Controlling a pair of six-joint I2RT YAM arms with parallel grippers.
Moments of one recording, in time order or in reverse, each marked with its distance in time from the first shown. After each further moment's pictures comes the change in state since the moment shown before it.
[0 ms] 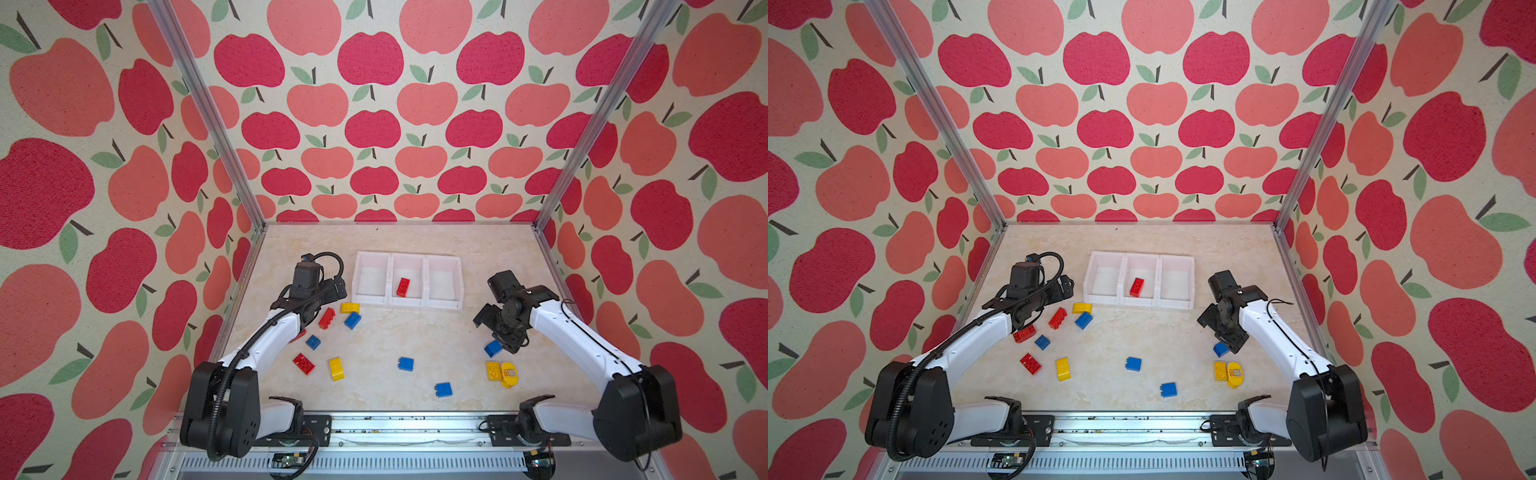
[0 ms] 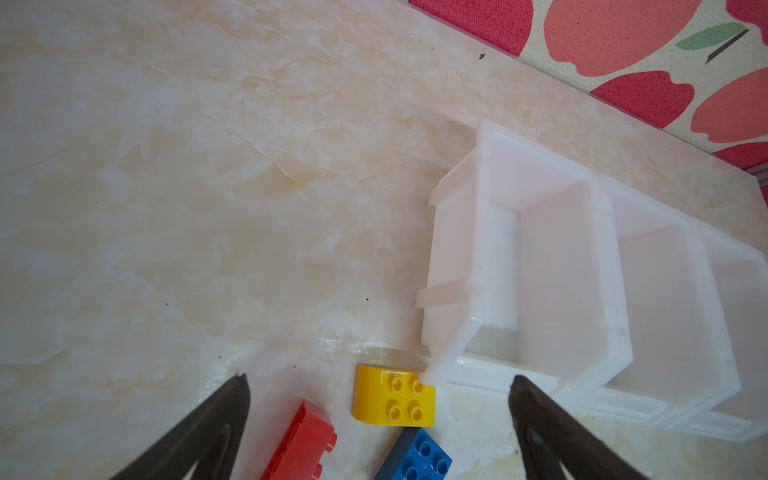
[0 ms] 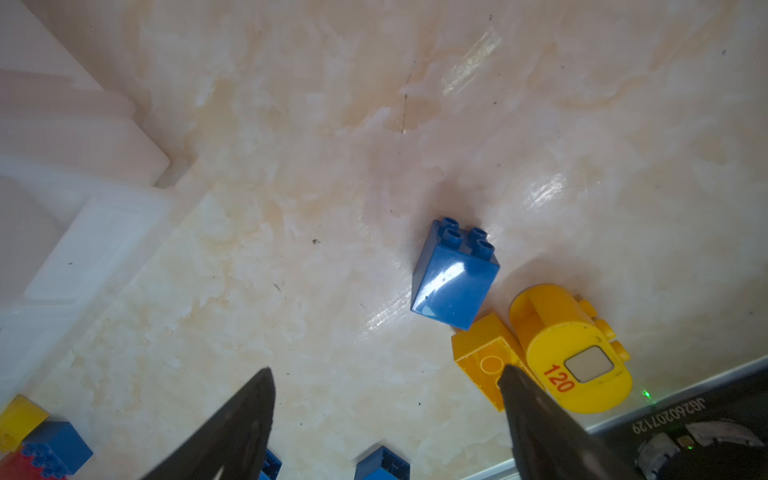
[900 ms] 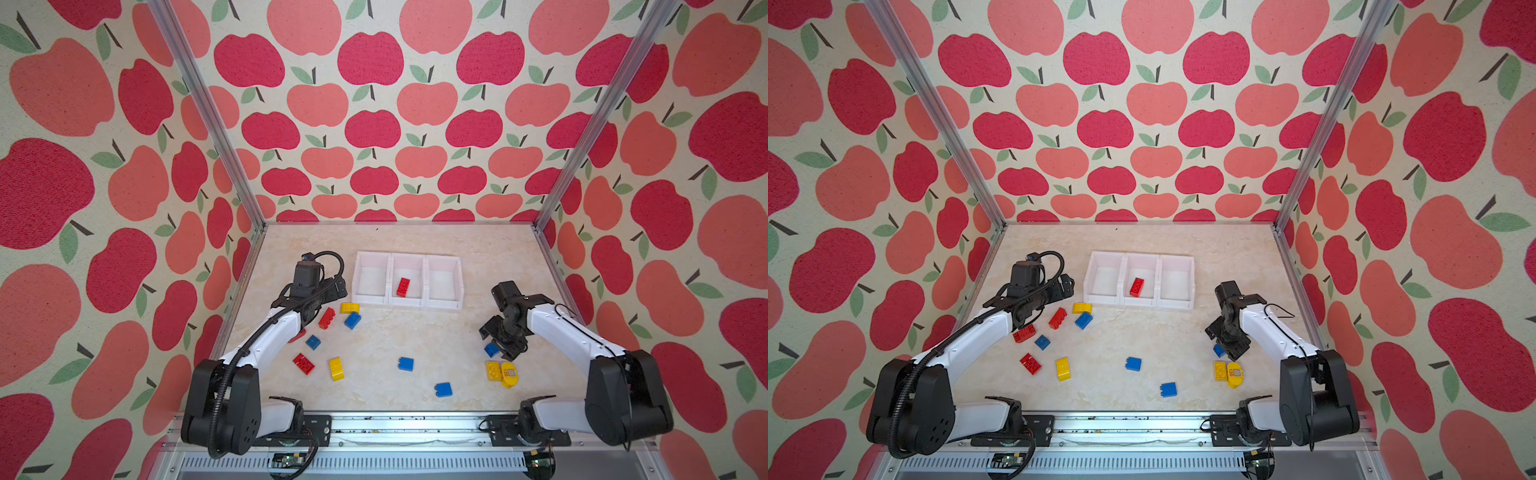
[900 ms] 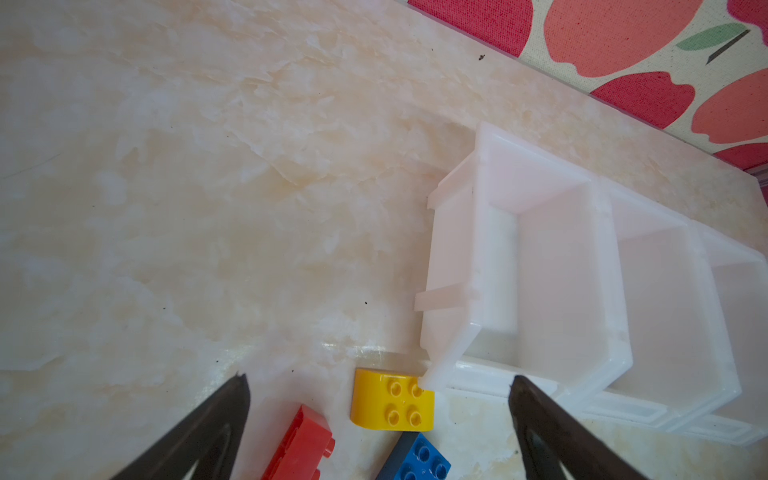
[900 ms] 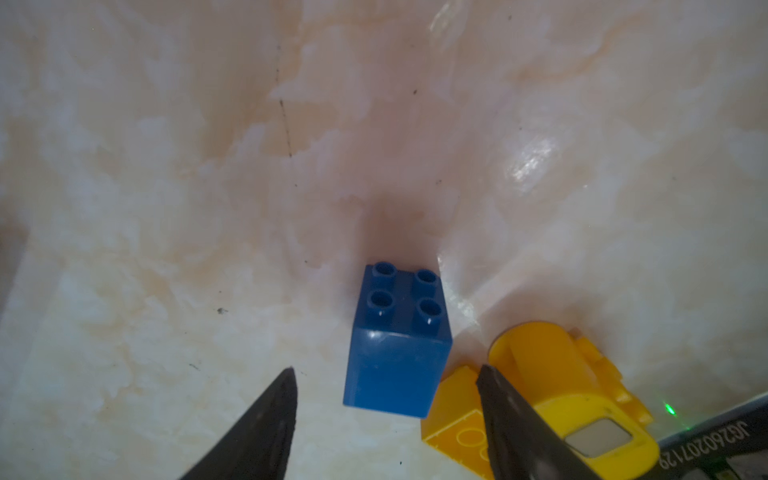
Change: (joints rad) left arm -0.001 0.013 0.011 -0.001 0.000 0.000; right arm -0.076 0.089 -0.119 0.119 -0.026 0.032
